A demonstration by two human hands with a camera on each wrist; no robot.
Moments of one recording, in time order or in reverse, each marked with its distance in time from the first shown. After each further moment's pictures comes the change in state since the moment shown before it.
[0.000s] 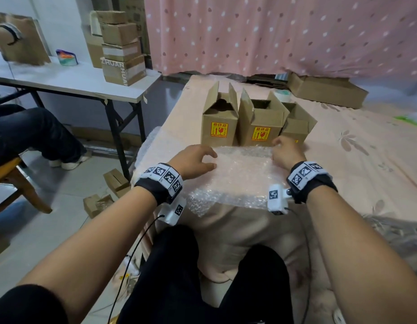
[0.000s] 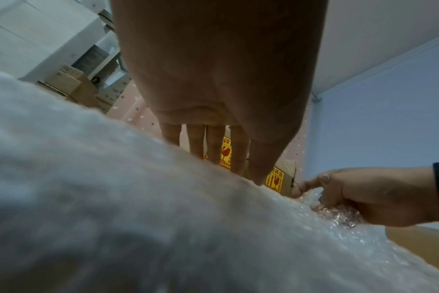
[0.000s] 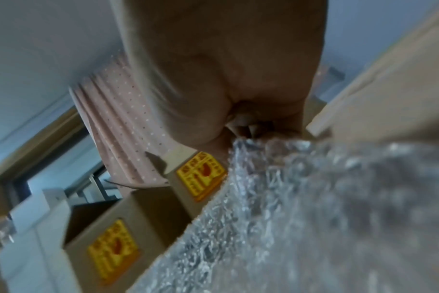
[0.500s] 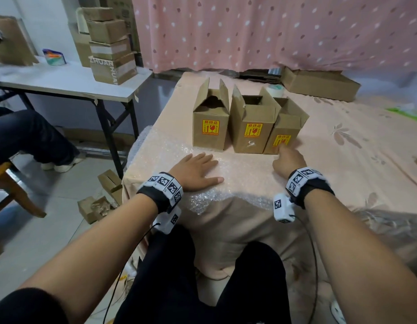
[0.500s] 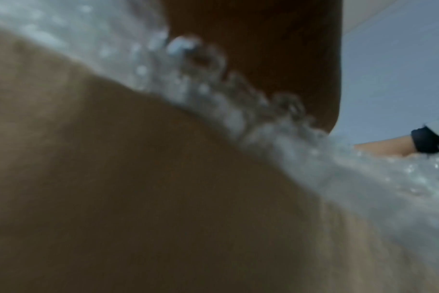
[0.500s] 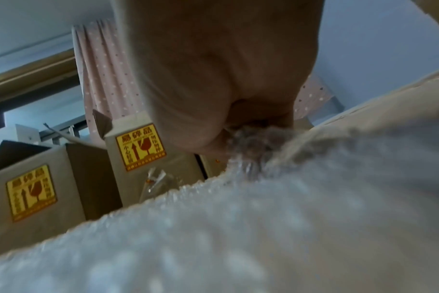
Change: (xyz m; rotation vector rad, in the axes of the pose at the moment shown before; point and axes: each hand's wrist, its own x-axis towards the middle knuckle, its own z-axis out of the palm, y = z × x) left_hand 0.003 0.002 0.039 0.377 -0.279 0.096; right_hand -0.002 0.049 0.001 -0.444 0.026 -0.054
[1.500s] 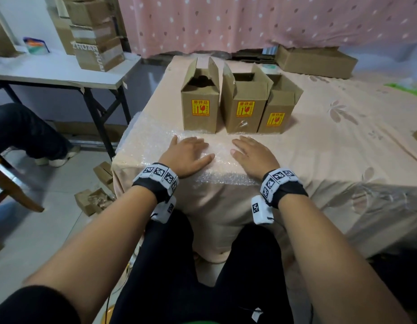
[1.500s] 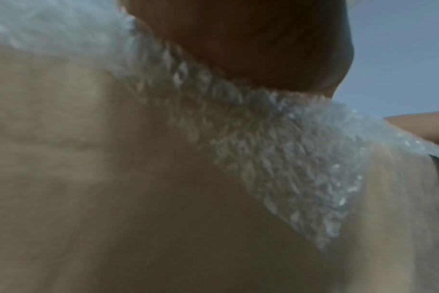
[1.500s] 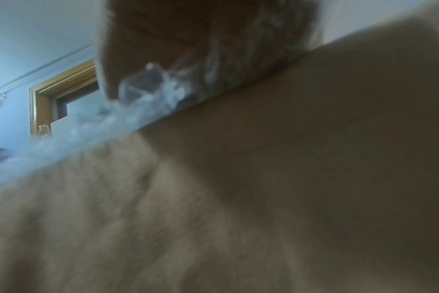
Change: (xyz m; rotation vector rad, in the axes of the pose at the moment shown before) left_hand 0.003 -0.004 0.021 -0.072 0.265 -0.021; right_hand -0.043 -0.031 0.054 0.123 -0.077 -0.387
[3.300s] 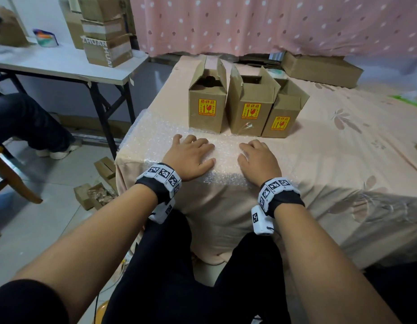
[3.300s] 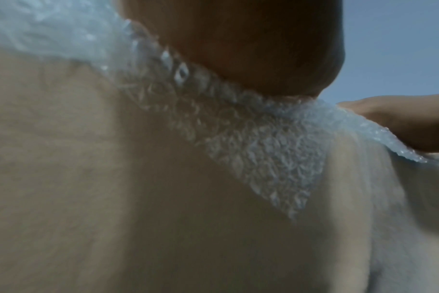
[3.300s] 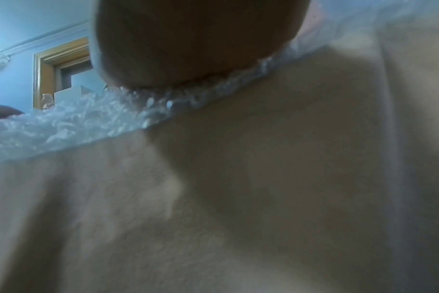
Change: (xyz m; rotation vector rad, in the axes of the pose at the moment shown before) left_hand -0.011 0.009 0.004 0.223 0.075 0.024; right_hand -0.010 -0.011 0.005 -0.085 0.202 -0.008
